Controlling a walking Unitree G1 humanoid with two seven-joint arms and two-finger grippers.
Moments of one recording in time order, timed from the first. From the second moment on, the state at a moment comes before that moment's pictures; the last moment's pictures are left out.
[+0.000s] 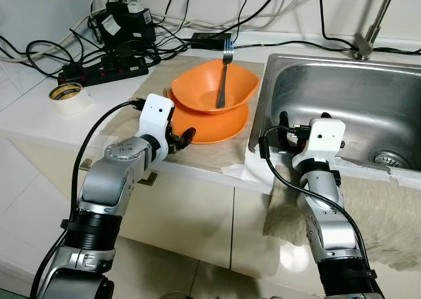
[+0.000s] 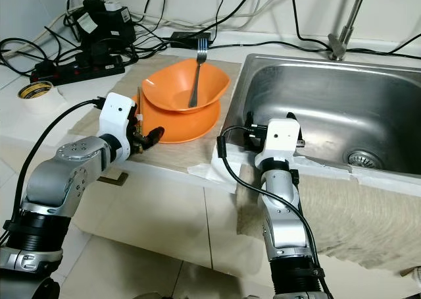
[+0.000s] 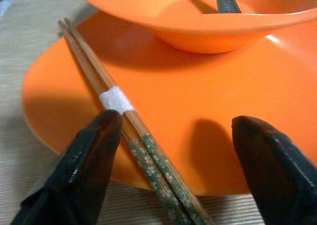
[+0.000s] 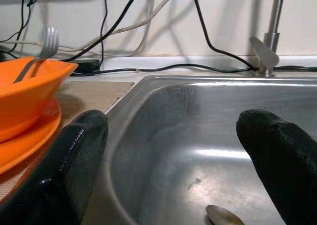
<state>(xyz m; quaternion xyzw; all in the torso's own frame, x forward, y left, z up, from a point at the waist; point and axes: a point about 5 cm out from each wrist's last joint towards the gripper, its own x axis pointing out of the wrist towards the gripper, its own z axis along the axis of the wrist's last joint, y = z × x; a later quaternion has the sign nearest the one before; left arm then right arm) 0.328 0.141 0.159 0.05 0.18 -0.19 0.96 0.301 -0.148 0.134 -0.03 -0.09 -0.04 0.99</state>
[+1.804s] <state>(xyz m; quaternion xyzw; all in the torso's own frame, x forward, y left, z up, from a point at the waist) 0.346 0.175 0.163 -0.01 0.17 -0.09 0.98 0.302 -0.147 0.133 -0.03 -0.08 -0.04 1.00</state>
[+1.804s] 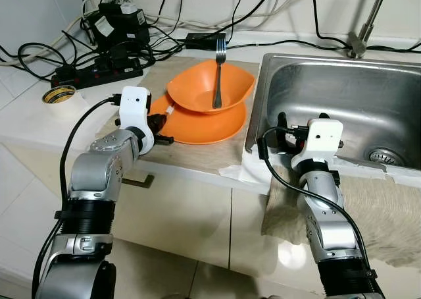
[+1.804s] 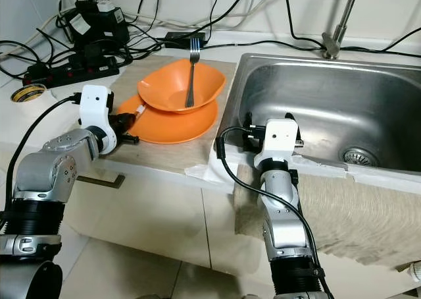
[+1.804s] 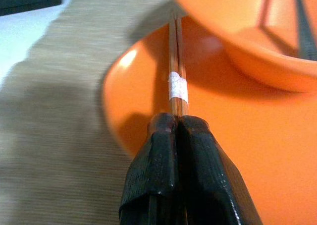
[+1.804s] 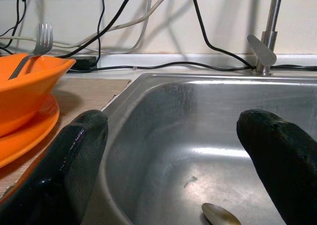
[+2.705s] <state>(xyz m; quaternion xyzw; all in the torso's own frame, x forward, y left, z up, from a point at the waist) 0.367 0.195 0.206 -0.02 0.05 -0.03 1.00 0.302 -0.147 0.135 -0.03 -0.08 -0.04 1.00</state>
